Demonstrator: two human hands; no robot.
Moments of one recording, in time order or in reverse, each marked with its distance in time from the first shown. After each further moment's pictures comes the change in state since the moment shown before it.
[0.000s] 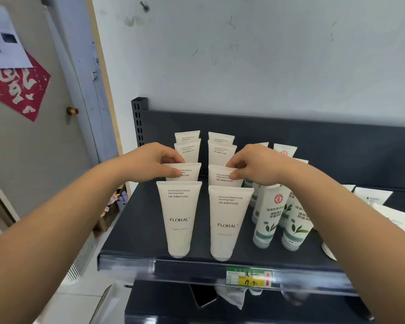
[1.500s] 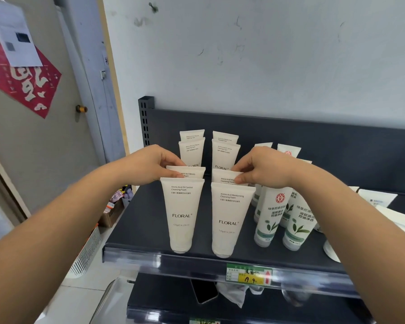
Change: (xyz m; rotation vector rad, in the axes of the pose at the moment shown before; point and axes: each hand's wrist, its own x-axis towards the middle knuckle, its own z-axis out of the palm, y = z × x) left_hand -0.018 0.001 0.005 -0.067 0.003 -0.012; right_hand -0.016 0.002 -0.003 0.049 -0.049 -0.062
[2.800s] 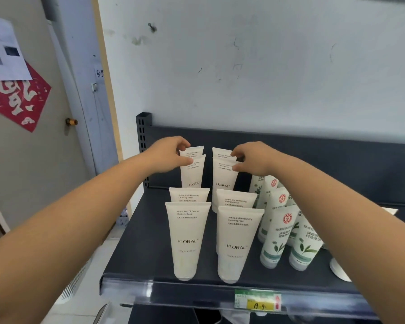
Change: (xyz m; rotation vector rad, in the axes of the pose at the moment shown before) left_hand 0.085 -0.010 -0.025 0.197 0.240 -0.036; right_hand 0.070 0.009 -0.022 -0.232 0.108 0.197
